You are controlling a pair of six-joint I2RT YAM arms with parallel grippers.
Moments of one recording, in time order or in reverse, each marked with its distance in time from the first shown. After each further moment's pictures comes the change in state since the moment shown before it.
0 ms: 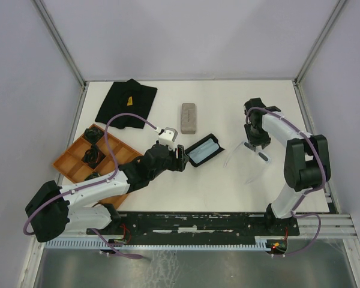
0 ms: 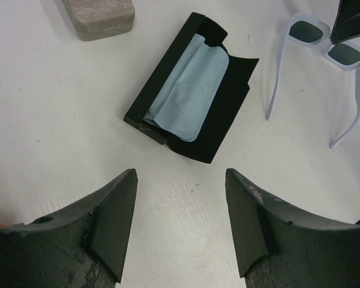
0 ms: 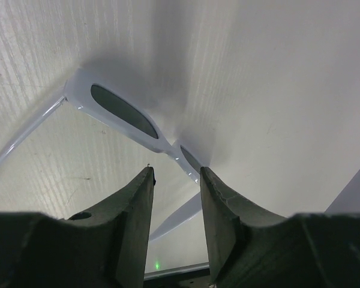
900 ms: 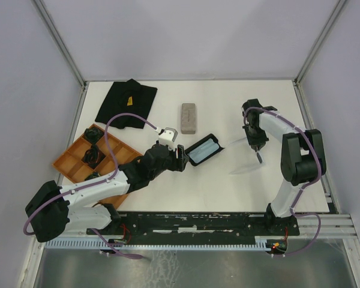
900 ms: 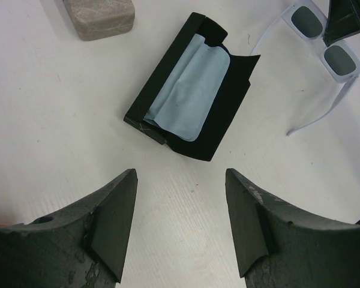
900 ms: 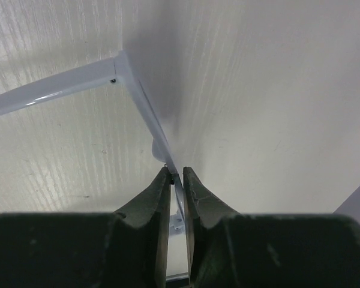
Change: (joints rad) left arm 0.000 0.000 0.000 0.000 0.000 0.000; right arm 0.000 0.082 0.022 0.024 0.005 -0.011
